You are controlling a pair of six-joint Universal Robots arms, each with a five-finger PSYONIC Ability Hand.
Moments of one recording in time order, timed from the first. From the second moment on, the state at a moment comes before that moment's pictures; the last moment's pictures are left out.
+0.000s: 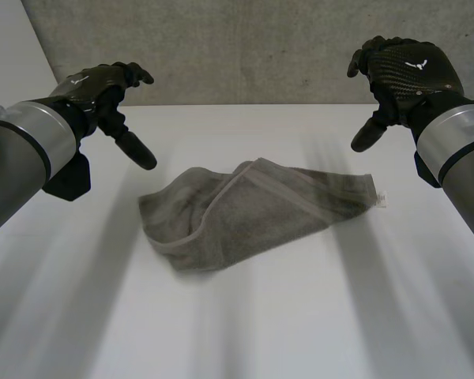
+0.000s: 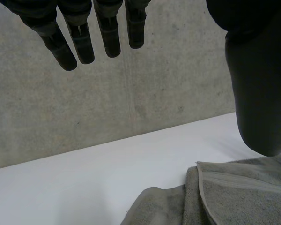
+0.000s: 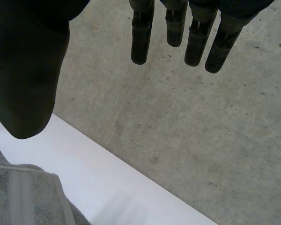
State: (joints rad) left arm 4.31 -1.79 -1.20 2.82 -1.56 3.01; right arm 1.97 -1.43 1.39 -0.01 1.52 2.97; left_hand 0.30 0.29 0.28 0.29 0.28; right_hand 0.23 0.24 0.24 0.25 0.06
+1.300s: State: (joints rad) left arm 4.32 -1.99 -1.81 3.44 -1.47 3.50; right arm 2.18 -0.44 0.50 0.29 1.07 2.83; left_hand 1.41 1.47 1.49 1.48 1.45; right_hand 1.21 1.31 1.29 1.30 1.12
